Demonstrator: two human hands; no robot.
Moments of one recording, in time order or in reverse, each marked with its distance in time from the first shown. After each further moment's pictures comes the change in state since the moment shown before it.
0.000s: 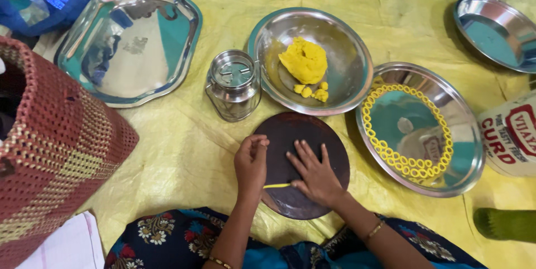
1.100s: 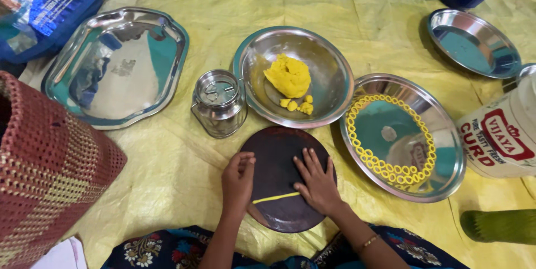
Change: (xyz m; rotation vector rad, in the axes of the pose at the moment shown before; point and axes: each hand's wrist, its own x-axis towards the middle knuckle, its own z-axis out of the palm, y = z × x) left_hand -0.002 0.007 -0.009 0.210 -0.073 -0.020; right_hand -0.019 0.029 0.019 0.127 0.186 0.187
